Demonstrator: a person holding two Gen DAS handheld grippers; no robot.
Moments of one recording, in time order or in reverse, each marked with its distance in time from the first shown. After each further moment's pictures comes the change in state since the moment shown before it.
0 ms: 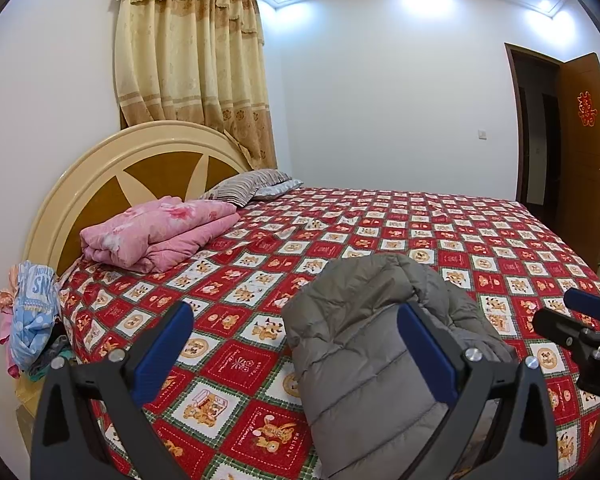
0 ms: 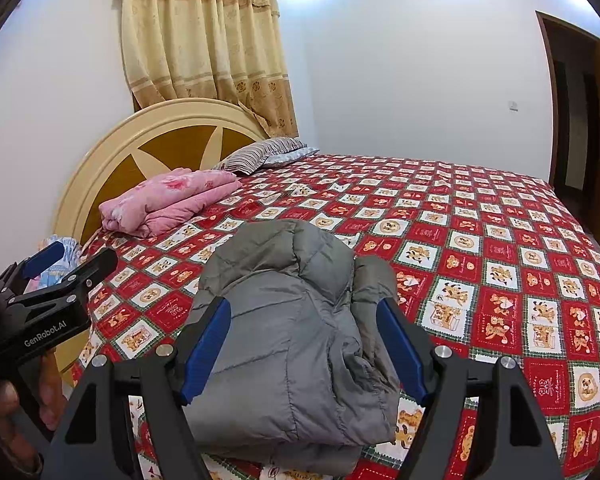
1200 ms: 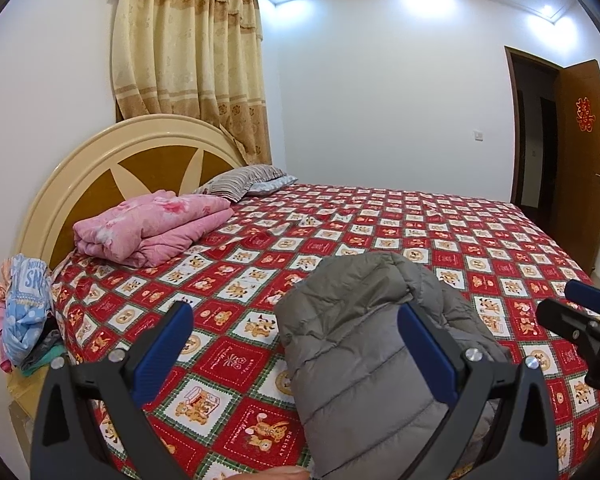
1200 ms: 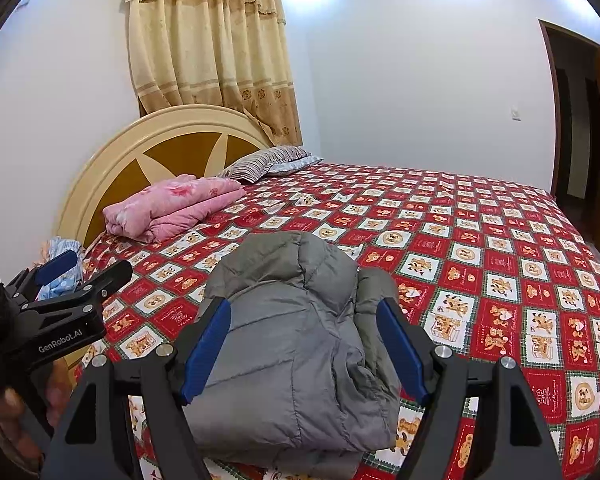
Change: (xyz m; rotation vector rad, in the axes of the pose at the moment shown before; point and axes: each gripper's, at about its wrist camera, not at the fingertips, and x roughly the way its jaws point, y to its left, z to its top) left arm 0.000 0.003 -0.003 -0.026 0.027 -0.028; right arm -0.009 0.004 0.008 -0.019 -0.032 0.006
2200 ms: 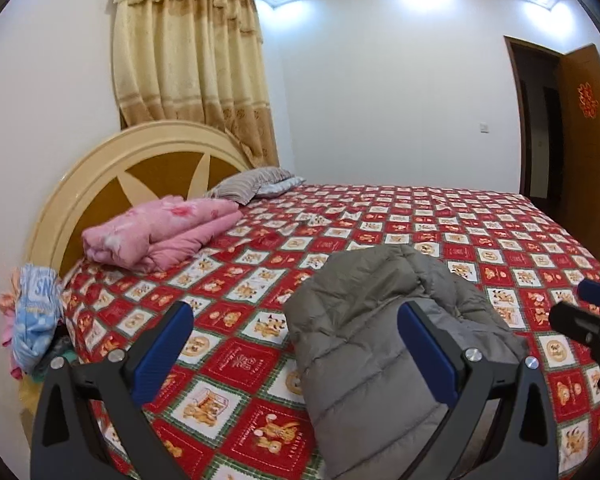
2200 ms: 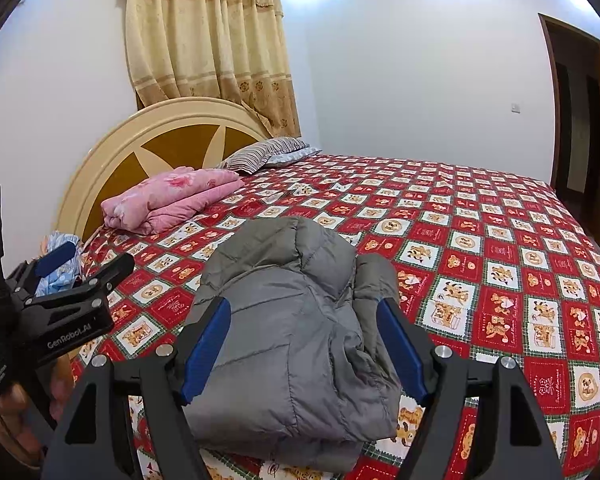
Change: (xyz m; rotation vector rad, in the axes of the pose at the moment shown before) left arm 0.008 -0.008 -0.004 0.024 0.006 0.041; right arm 0.004 -0.005 -0.015 0.004 0.026 0.000
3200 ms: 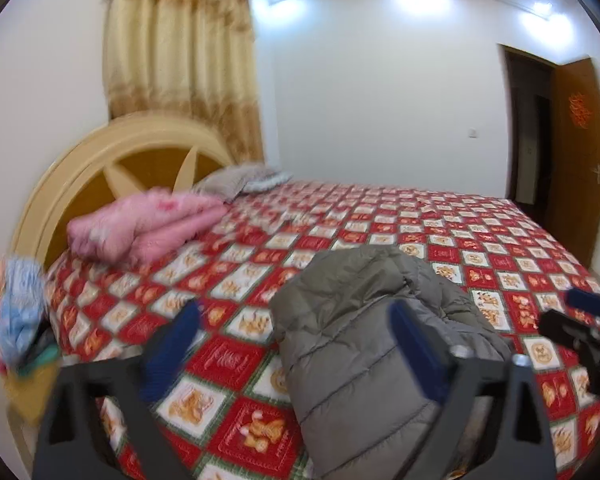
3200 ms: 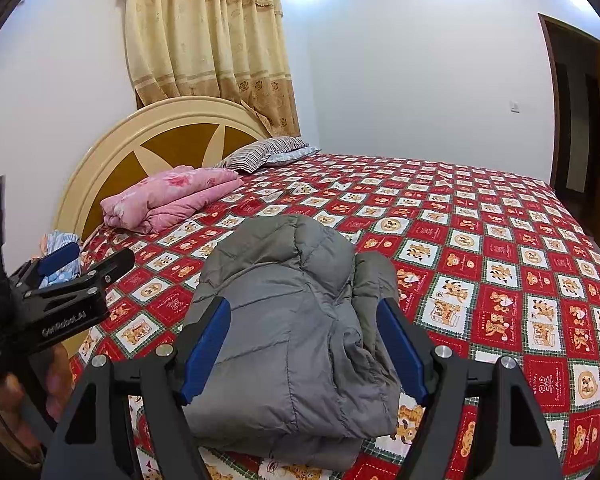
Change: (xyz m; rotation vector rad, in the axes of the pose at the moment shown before) left arm -0.003 -0.004 -0.004 0.032 -0.029 -0.021; right arm -0.001 0.000 -0.003 0.000 0.005 0.000
